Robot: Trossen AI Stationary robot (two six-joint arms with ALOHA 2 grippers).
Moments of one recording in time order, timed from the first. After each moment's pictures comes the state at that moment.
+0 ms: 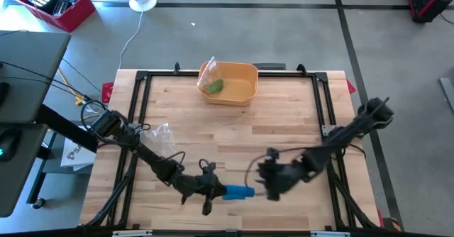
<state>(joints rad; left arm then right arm) -0.59 1.82 0.91 0.61 -0.44 -0.44 0.65 1.52 1.05 -0.42 0.39 0.56</state>
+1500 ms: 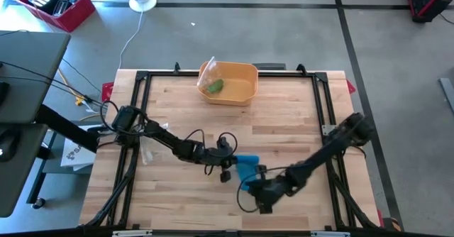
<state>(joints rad) -0.26 1.96 0.91 0.55 -0.29 -0.28 0.66 1.81 1.05 -0.13 0.29 0.49</state>
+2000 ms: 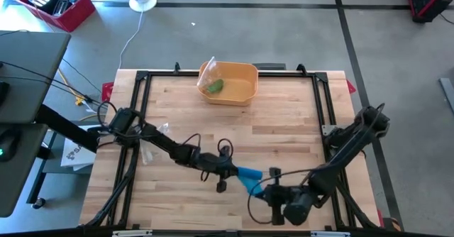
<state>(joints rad) -0.34 1.96 0.91 0.65 -0.19 -0.26 0.82 1.65 1.25 -0.47 0.61 0.59</state>
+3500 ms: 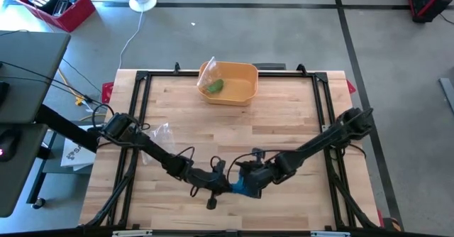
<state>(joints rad) -0.51 1.94 0.91 0.67 -0.24 -0.23 0.48 1.83 1.26 -0.54 0.30 0.53</state>
